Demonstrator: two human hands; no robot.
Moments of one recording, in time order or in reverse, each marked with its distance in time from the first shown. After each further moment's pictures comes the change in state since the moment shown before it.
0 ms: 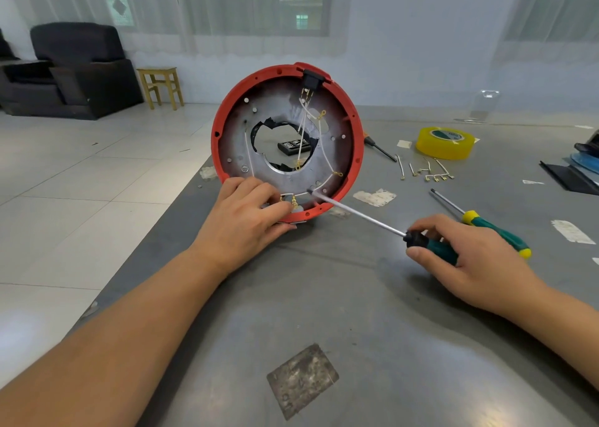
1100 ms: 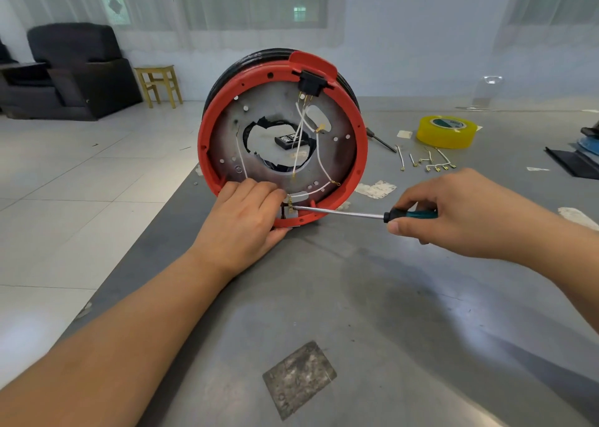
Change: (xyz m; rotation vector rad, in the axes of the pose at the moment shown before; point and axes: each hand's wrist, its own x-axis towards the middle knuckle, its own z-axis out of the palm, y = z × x) left_hand -0.002 0.013 0.001 0.116 -0.122 -0.044; right_hand 0.051 -0.035 -0.043 -0.023 -0.261 0.082
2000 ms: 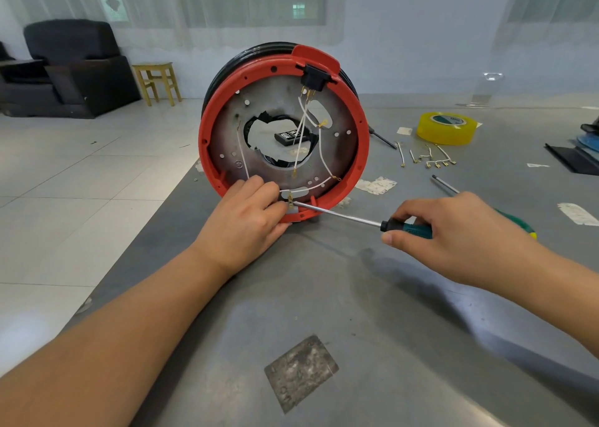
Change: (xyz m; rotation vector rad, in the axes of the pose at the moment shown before) left_hand -0.001 -0.004 0.007 -0.149 0.085 0.120; right_hand -0.019 -0.011 0.028 -0.082 0.073 0.068
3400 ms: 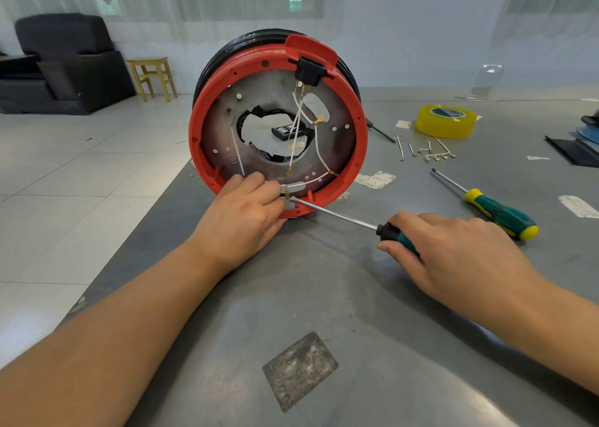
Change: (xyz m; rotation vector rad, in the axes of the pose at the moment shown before) left_hand 0.006 0.006 -0.015 0.035 -0.059 0.031; right_hand -0.023 -0.012 0.029 -0.416 0.089 -0.096
